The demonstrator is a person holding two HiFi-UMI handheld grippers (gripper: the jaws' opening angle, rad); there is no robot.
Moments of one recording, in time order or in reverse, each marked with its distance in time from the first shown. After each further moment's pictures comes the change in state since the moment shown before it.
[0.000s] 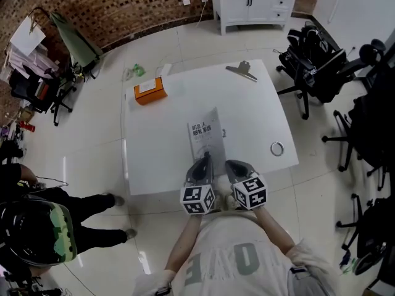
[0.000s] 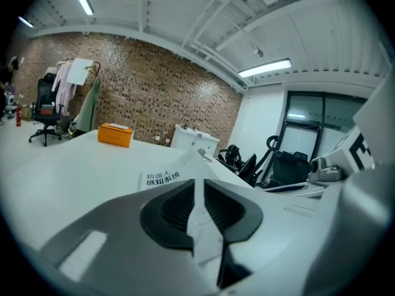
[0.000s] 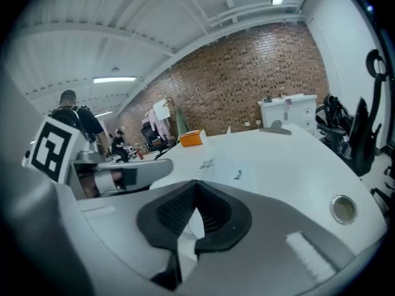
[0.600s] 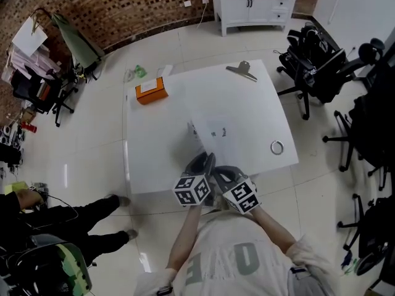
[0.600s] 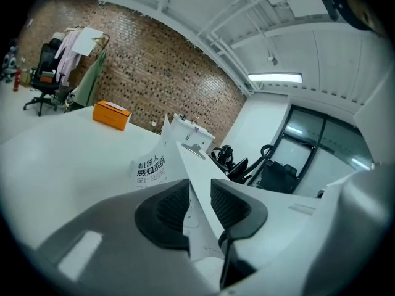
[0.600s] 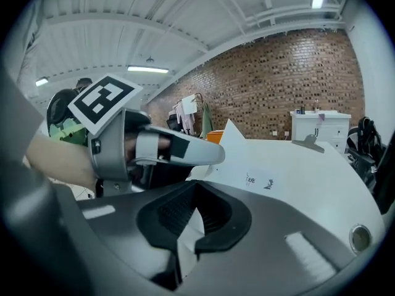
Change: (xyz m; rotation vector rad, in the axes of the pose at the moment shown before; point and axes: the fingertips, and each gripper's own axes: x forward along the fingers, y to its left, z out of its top) left arm 0.008 0.002 0.006 -0.155 0.075 -0.073; right arm 0.011 0.057 -0.017 -0.245 0.015 0.170
